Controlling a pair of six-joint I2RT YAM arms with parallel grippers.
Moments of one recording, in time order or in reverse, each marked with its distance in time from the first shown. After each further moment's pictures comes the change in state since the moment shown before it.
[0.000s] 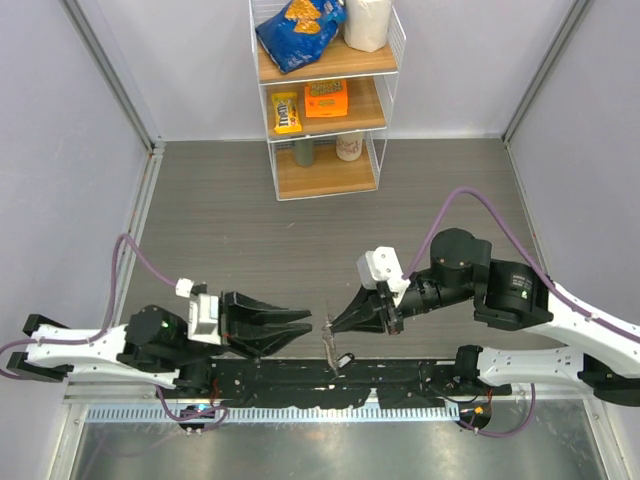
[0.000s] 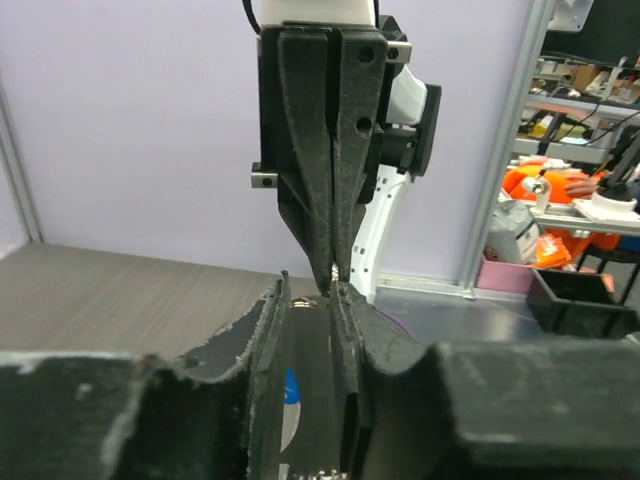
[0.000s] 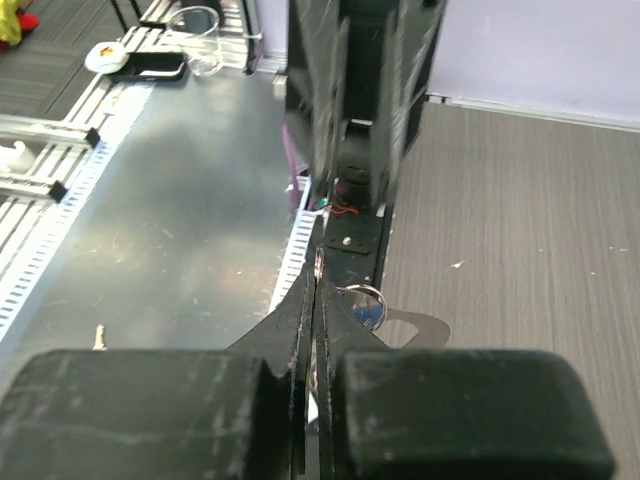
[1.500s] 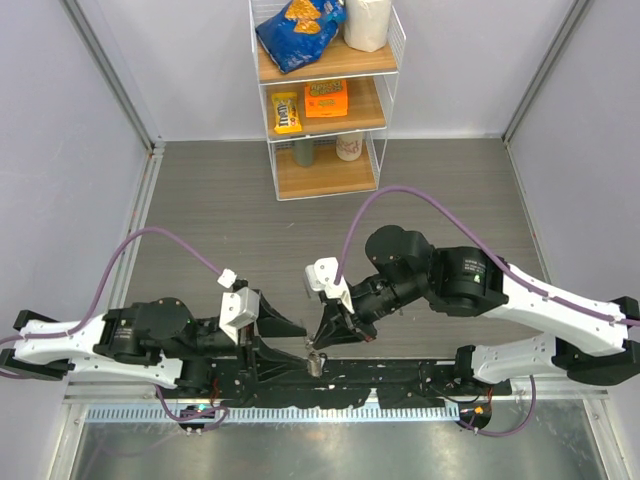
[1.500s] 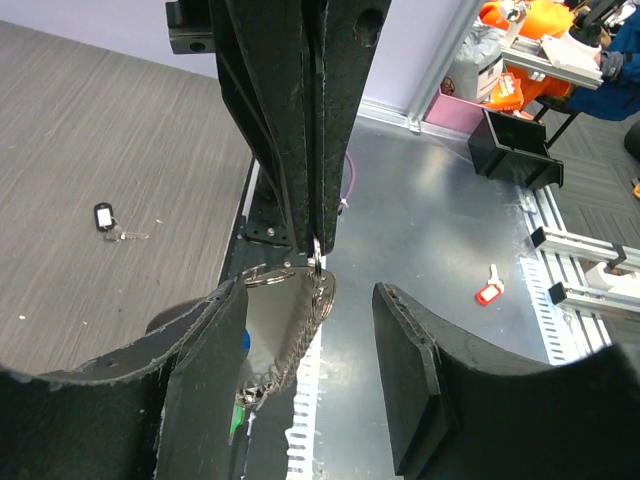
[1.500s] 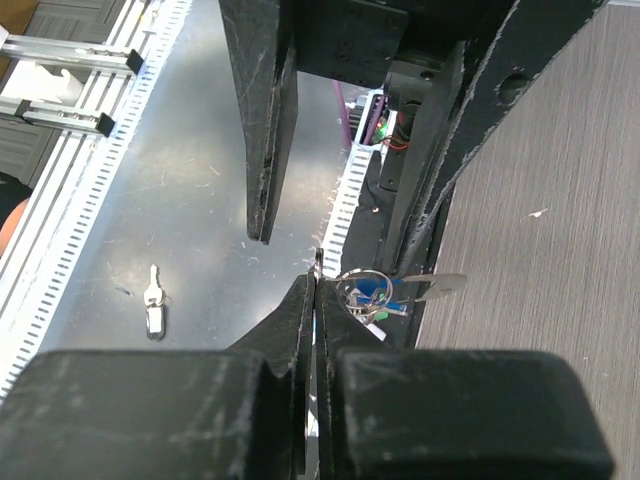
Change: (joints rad) left arm 0.000 0.074 0.283 -0.682 0.086 -0.284; right arm 0.063 0.240 0.204 -0.259 -0.057 -0.023
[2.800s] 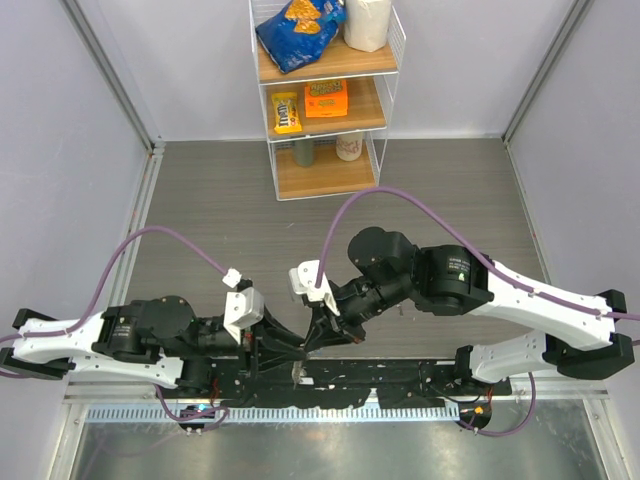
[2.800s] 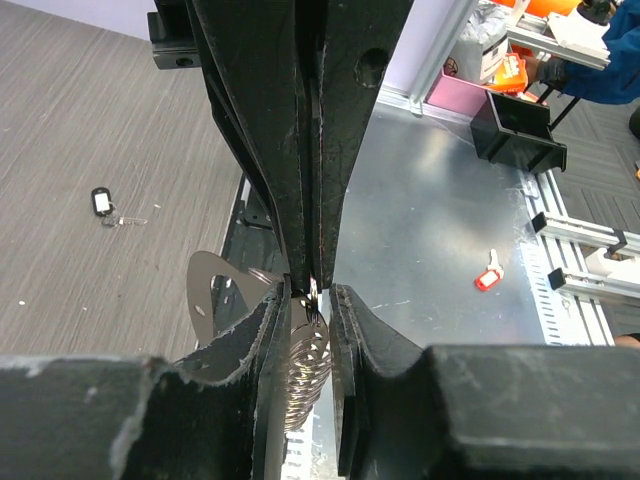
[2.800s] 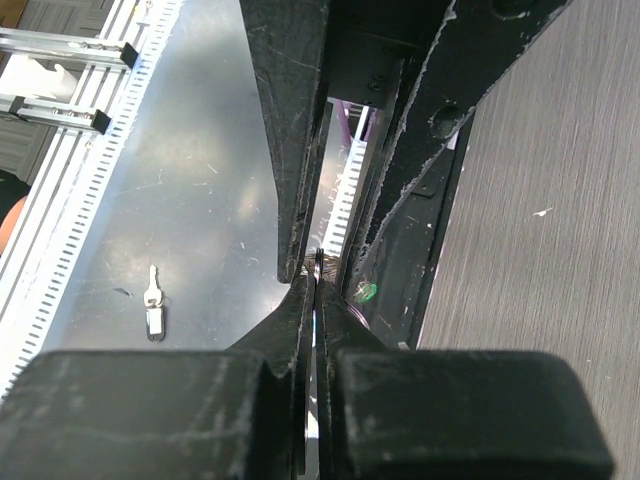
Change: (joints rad) left arm 0.000 0.032 0.045 -0.066 0.009 -0.006; right arm 0.031 0.076 0.068 -0.024 0.040 0.006
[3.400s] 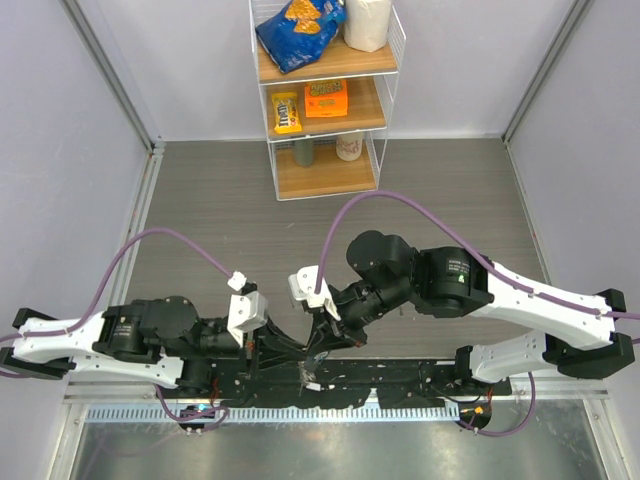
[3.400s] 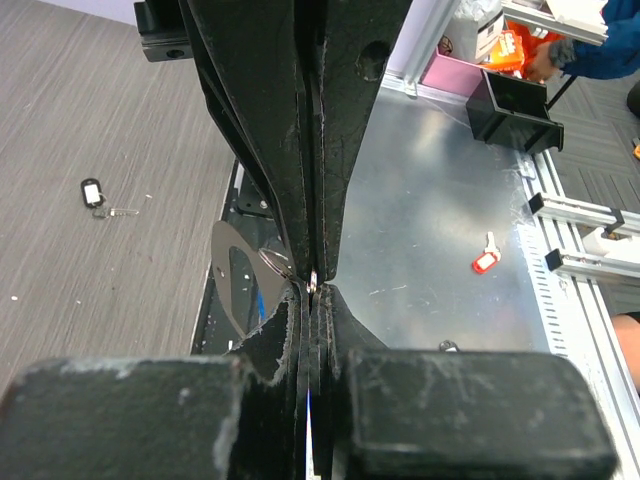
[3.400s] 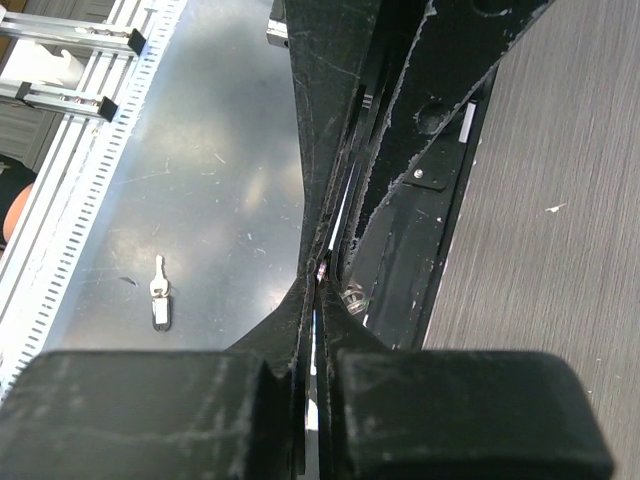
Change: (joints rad) left arm 0.000 0.013 0.013 -0.029 0.028 0.006; right arm 0.018 0.003 0.000 -0.021 -0.001 -0.010
